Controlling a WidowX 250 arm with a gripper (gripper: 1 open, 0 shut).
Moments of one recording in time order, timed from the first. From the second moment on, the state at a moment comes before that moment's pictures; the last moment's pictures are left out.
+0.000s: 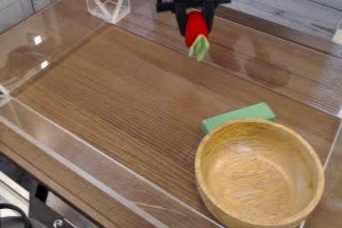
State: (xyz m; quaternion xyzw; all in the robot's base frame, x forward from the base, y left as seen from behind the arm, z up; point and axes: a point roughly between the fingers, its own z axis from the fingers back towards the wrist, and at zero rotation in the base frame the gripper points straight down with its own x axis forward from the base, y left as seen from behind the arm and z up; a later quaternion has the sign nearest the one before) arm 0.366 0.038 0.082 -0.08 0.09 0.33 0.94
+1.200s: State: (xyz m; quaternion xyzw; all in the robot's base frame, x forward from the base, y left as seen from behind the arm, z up) arm 0.367 -0.034 0.065 -0.04 0.06 0.47 0.88
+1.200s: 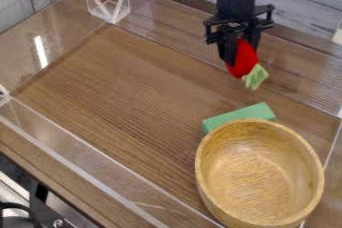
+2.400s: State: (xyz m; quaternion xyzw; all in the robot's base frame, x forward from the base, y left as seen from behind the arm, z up) arm 0.368 -0.044 0.029 -0.03 -0.02 0.56 0.83
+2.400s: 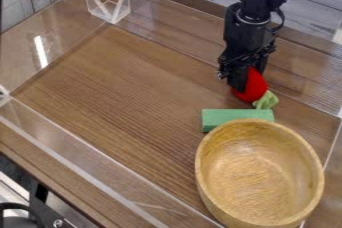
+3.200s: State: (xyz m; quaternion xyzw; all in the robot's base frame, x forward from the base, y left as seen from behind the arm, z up) arm 0.355 -0.026 0.057 -0.06 0.00 0.50 0.86
